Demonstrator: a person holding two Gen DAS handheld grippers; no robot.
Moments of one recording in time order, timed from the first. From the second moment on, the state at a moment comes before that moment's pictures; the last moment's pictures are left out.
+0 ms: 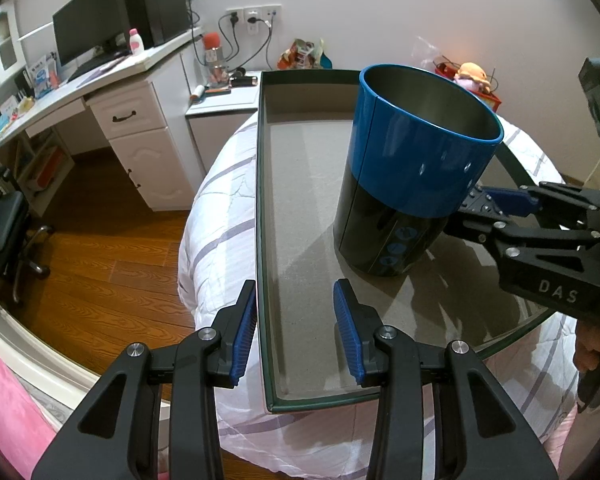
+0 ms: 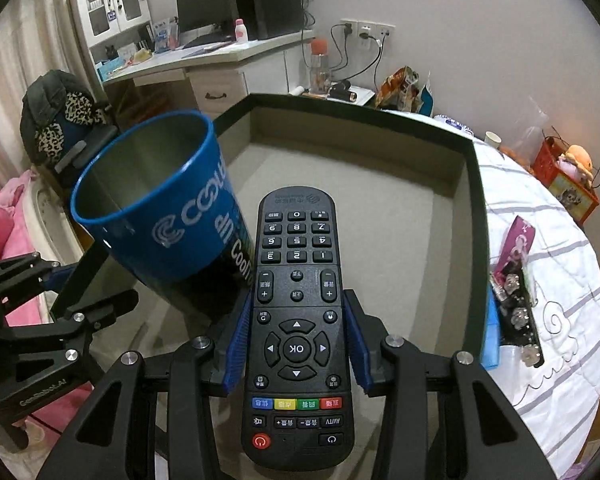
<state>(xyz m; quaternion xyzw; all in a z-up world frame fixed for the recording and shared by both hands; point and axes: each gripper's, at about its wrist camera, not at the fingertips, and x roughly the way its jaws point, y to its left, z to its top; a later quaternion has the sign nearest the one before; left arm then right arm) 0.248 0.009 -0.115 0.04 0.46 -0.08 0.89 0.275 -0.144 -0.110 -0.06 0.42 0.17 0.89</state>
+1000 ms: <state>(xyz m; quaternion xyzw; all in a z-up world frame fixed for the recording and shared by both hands) 0.249 0.005 -0.115 0.04 0.46 -0.08 0.88 0.276 -0.136 -0.114 -0.07 0.43 0.16 0.88</state>
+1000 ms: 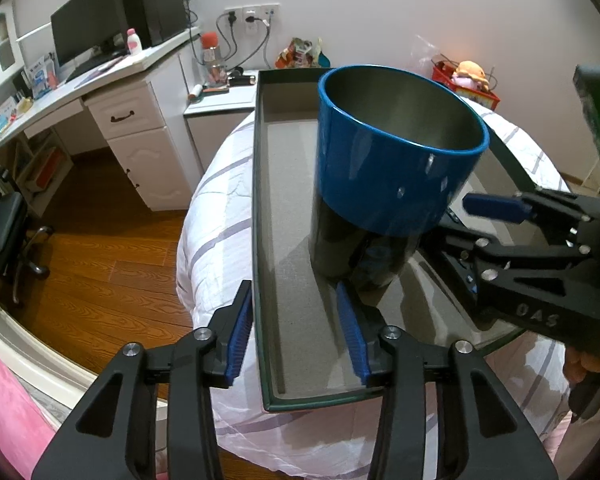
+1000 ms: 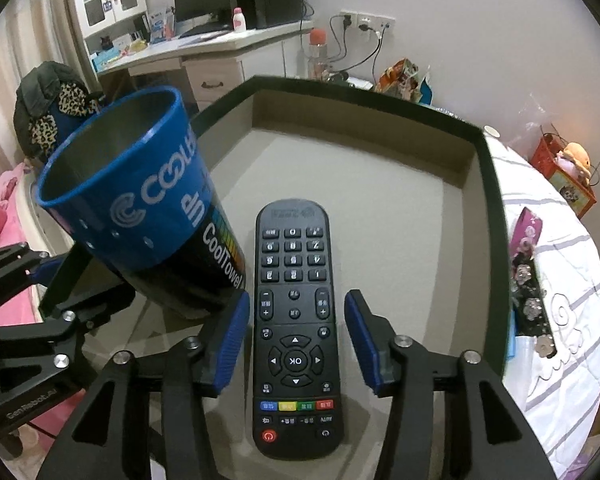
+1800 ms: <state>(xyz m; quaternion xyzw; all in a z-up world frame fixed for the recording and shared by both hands) 0.247 0.008 -0.114 0.05 0.46 -0.08 0.89 0.201 -0.282 -0.032 0.02 0.29 0.01 0.96</state>
